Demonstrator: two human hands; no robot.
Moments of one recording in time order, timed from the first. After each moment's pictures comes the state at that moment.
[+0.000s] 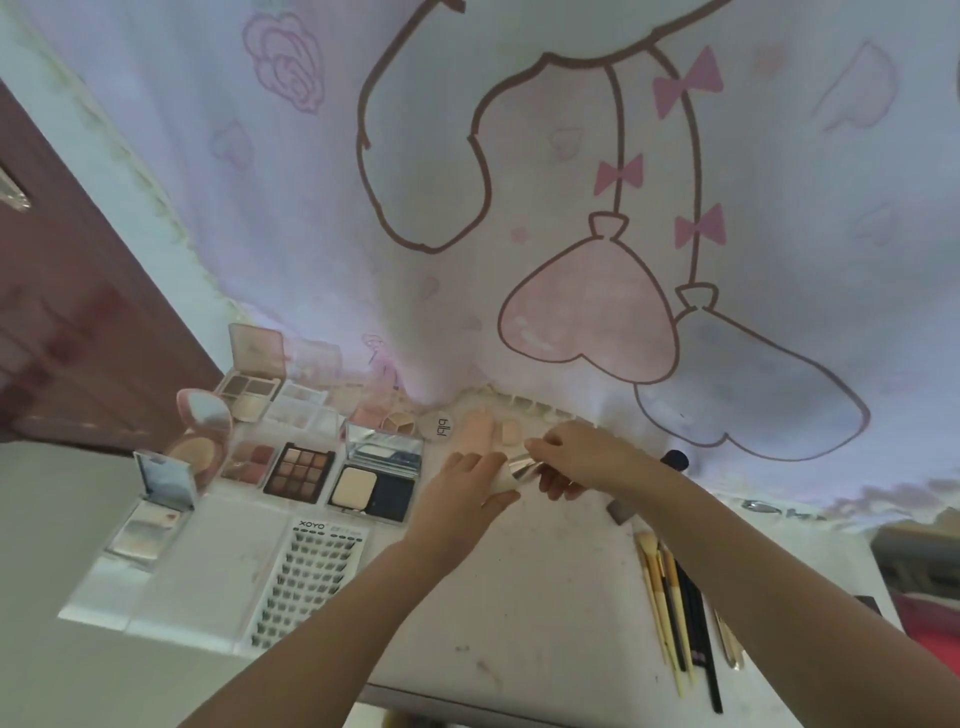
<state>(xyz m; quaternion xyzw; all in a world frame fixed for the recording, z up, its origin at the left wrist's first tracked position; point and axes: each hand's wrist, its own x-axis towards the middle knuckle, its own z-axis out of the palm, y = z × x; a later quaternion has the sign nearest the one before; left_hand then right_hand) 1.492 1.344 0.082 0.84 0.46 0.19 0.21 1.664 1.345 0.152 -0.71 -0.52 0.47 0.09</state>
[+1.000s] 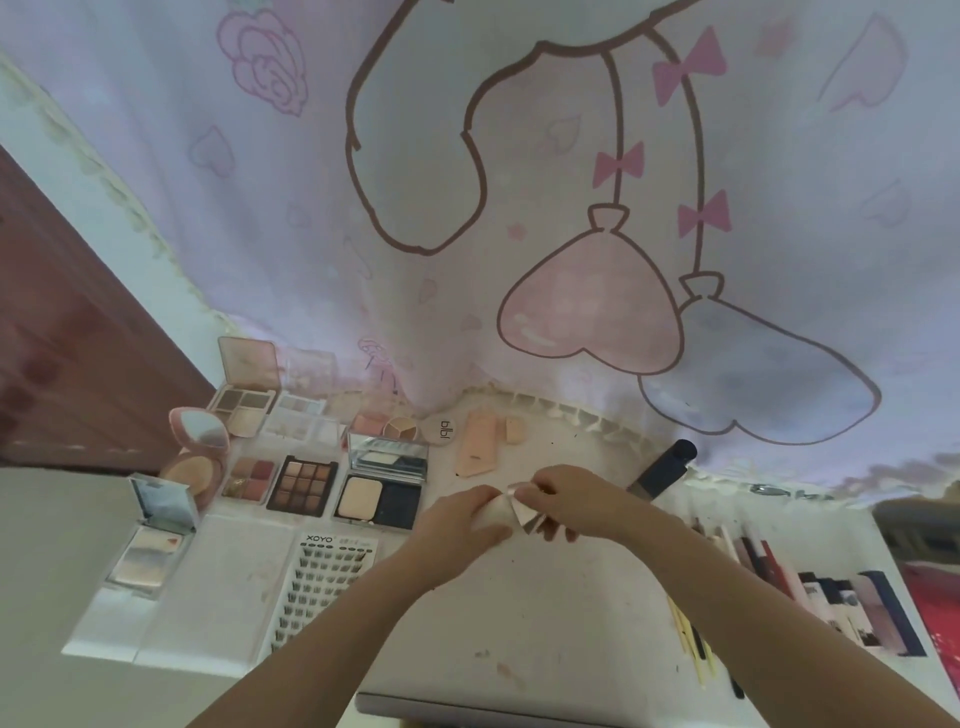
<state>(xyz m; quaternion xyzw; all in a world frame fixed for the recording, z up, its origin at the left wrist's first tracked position) 1.466 1.344 0.082 0.76 0.46 0.06 0.45 1.648 1.319 0.113 -0.68 -0.57 0.46 0.04</state>
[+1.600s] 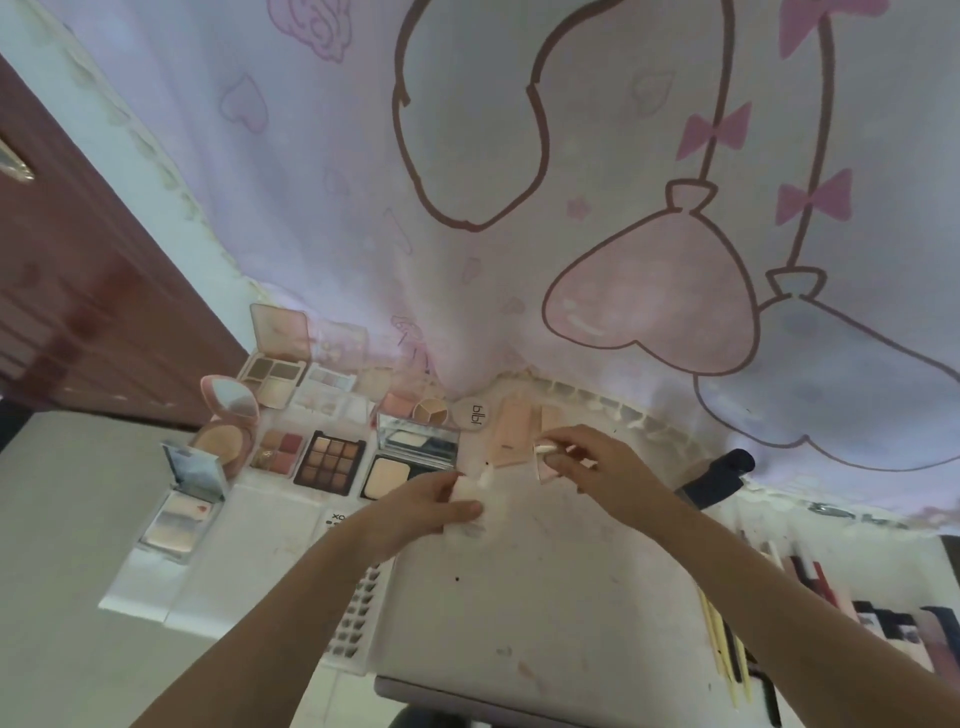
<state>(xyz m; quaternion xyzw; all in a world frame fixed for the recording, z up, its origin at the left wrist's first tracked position) 1.409 1.383 0.066 0.50 0.44 0.06 0.74 1.657 1.342 0.091 -0.63 -0.59 0.43 0.26</state>
